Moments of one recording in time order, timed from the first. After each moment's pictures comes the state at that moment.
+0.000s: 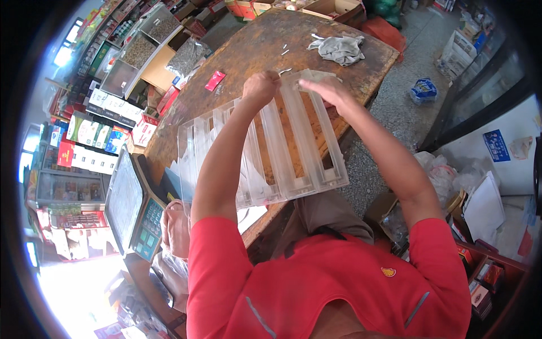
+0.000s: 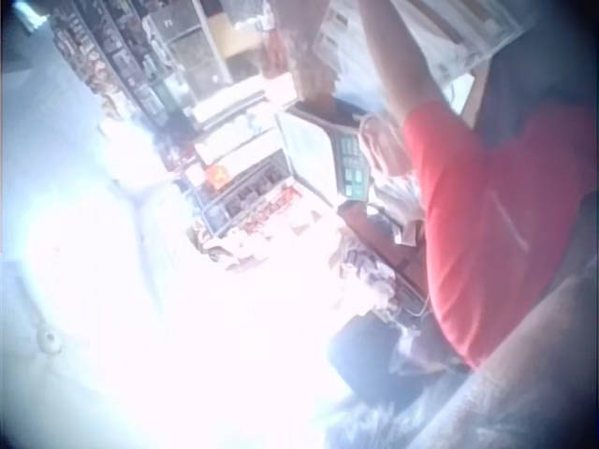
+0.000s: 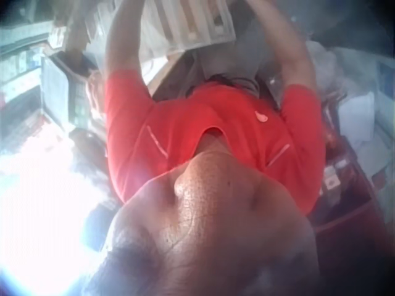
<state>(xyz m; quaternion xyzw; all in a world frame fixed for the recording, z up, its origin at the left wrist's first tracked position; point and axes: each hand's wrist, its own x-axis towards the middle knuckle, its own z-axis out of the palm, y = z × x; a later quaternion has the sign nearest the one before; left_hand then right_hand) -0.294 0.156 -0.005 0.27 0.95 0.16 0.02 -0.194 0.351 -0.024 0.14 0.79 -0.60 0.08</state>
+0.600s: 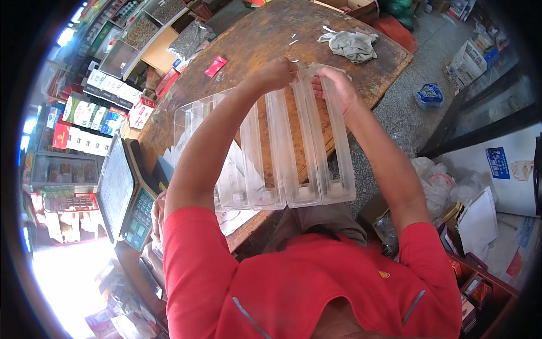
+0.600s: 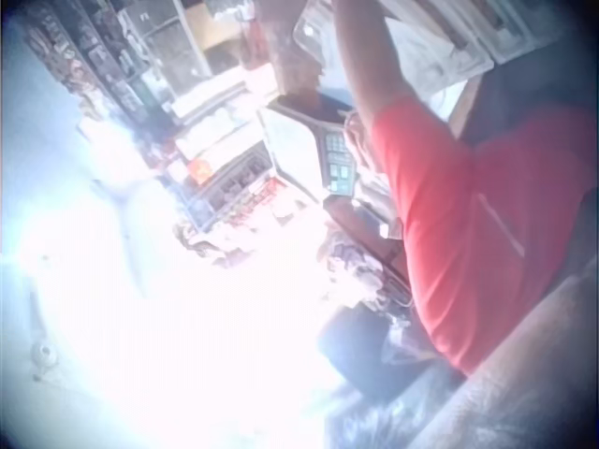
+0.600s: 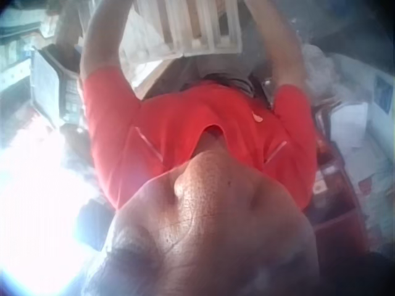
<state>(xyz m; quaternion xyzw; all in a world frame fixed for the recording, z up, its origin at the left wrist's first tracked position) -0.317 0.172 -0.005 0.35 0.89 0.23 0.19 -0.207 0.347 -0.051 0.09 0.45 -0.89 0.05</state>
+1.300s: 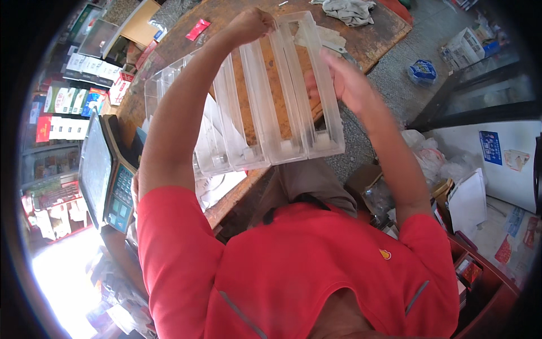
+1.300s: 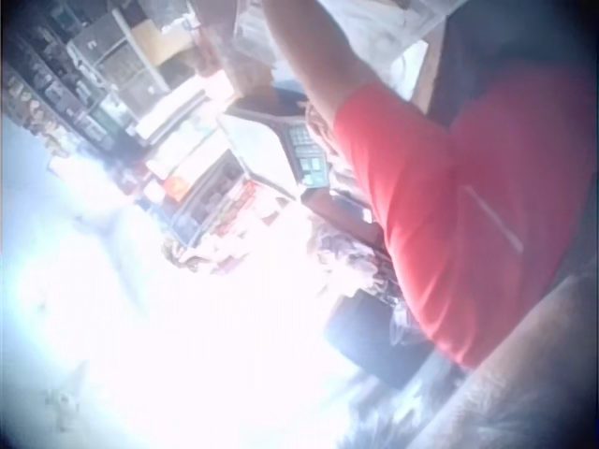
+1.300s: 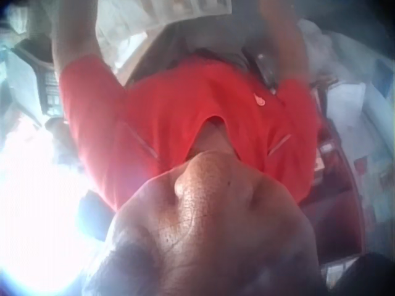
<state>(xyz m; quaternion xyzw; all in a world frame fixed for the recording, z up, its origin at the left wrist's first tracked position) -0.319 0.152 0.014 0.35 0.90 0.24 0.12 -0.118 0.351 -0.032 0.08 0.51 -0.84 0.15</state>
